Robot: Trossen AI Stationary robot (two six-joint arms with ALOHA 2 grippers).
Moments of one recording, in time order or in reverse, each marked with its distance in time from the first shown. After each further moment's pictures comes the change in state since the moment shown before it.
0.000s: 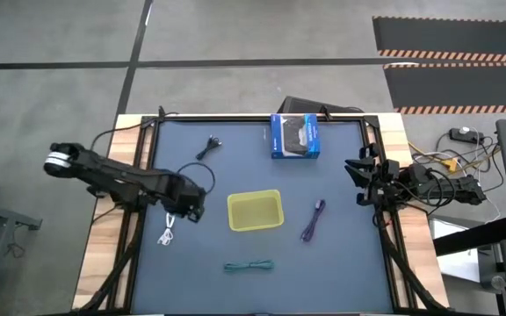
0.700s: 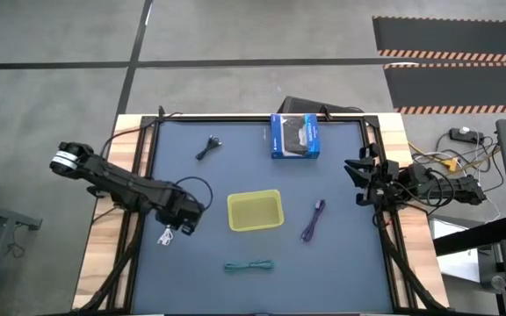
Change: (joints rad) left arm -0.118 0.057 -0.041 -0.028 0.081 -0.062; right arm 0.000 0.000 0.000 -0.009 0.000 -0.015
